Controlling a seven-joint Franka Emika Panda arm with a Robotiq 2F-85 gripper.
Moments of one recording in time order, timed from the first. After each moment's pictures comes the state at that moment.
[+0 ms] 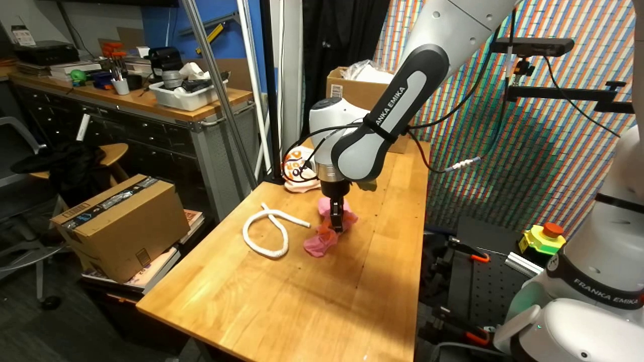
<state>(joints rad) 0.00 0.44 0.04 -2.21 -0.17 2.54 -0.27</state>
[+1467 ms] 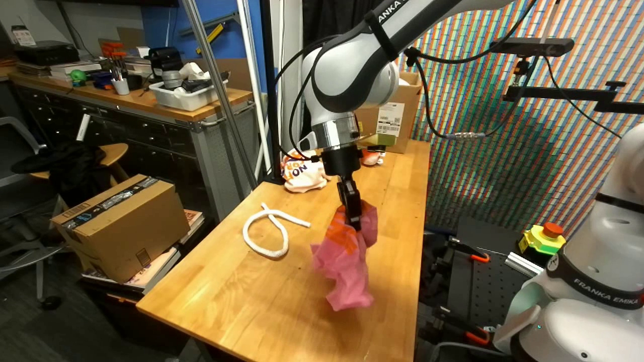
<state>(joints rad) -0.02 0.19 0.16 -2.19 0.29 1.96 -0.68</state>
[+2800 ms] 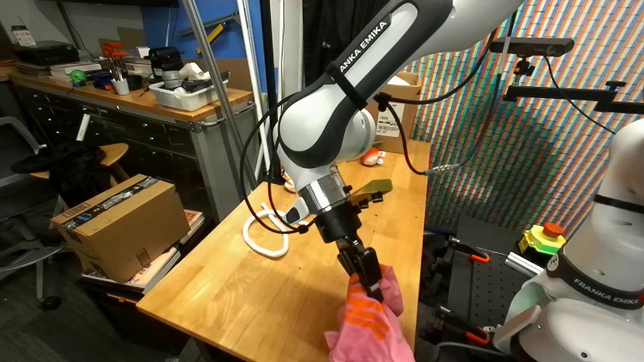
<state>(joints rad) 0.11 0.38 0.22 -2.13 0.45 1.79 -0.89</state>
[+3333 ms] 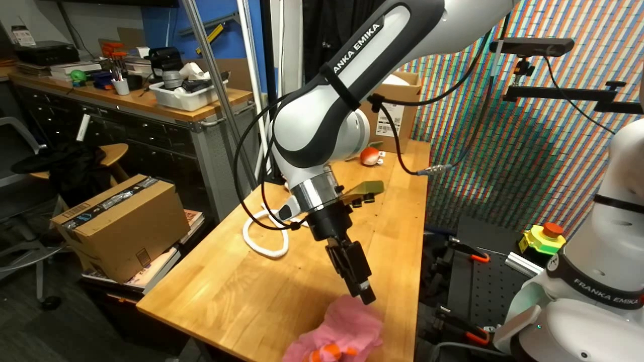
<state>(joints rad) 0.11 0.40 0.22 -2.10 0.44 1.83 -0.84</state>
